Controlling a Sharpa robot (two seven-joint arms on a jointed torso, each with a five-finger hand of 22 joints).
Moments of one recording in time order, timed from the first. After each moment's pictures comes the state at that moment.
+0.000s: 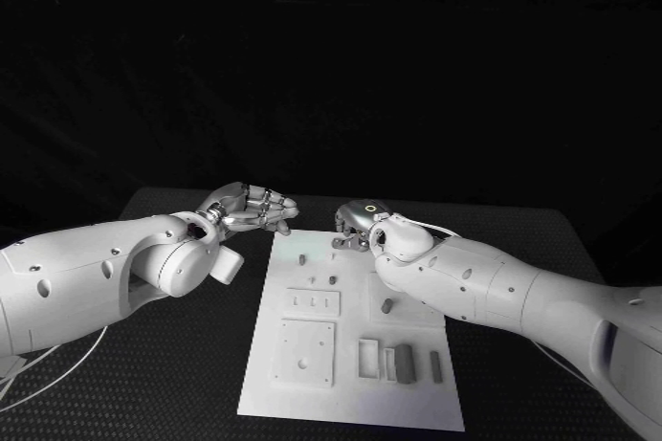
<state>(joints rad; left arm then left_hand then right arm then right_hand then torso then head) 1.43 -0.81 -0.23 1.45 -0.20 -0.26 0.20 1.56 -0.11 0.12 0.29 0.05 0.83 0.19 0.31 0.45 1.06 0.15 0.12 0.15 1.06 0.06 0.36 0.78 0.02 1.03 -0.03 0.17 0.64 1.18 -0.31 -0.03 0.91 -1.74 -0.35 -0.23 1.63 -0.13 0.06 0.29 0.04 0.87 0.16 0.35 0.48 1.24 0.08 0.07 0.10 1.28 -0.03 1.05 0.82 0.16 1.19 -0.03 0.80 1.31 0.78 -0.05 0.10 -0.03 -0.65</state>
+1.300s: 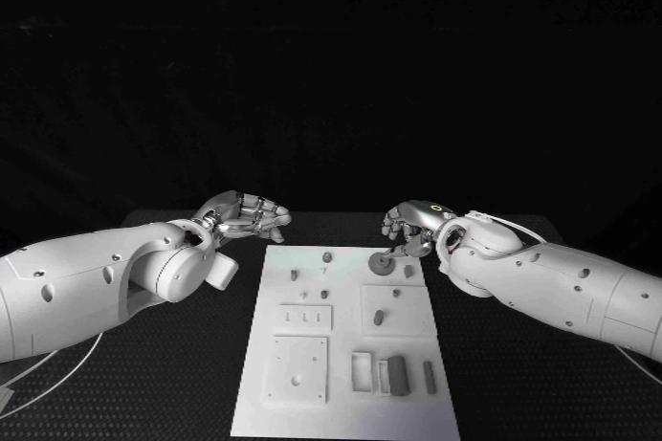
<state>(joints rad) 1.43 -0.83 -0.23 1.41 -0.20 -0.26 0.20 1.55 -0.11 0.12 0.29 0.05 0.83 0.19 0.31 0.45 1.07 0.16 0.12 0.15 1.06 0.06 0.36 0.79 0.02 1.03 -0.03 0.16 0.64 1.23 -0.64 -0.01 1.19 -1.53 -0.29 -0.10 1.61 -0.23 0.13 0.27 0.04 0.85 0.15 0.42 0.57 1.17 0.10 0.22 0.14 1.10 -0.01 0.99 0.78 0.16 1.04 0.01 0.68 1.28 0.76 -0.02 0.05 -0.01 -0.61</state>
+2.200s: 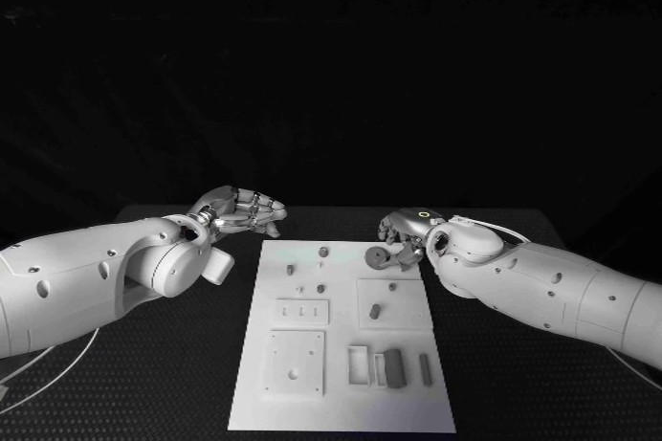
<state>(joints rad) 1.43 -0.82 -0.24 1.39 -0.20 -0.26 0.20 1.55 -0.11 0.12 0.29 0.05 0.83 0.19 0.31 0.45 1.07 0.16 0.12 0.15 1.06 0.06 0.36 0.79 0.02 1.03 -0.03 0.16 0.64 1.20 -0.59 -0.02 1.13 -1.67 -0.24 -0.15 1.47 -0.29 0.15 0.29 0.04 0.74 0.16 0.33 0.55 1.09 0.13 0.14 0.13 1.12 0.01 1.00 0.78 0.19 1.04 0.01 0.71 1.31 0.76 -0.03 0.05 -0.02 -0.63</state>
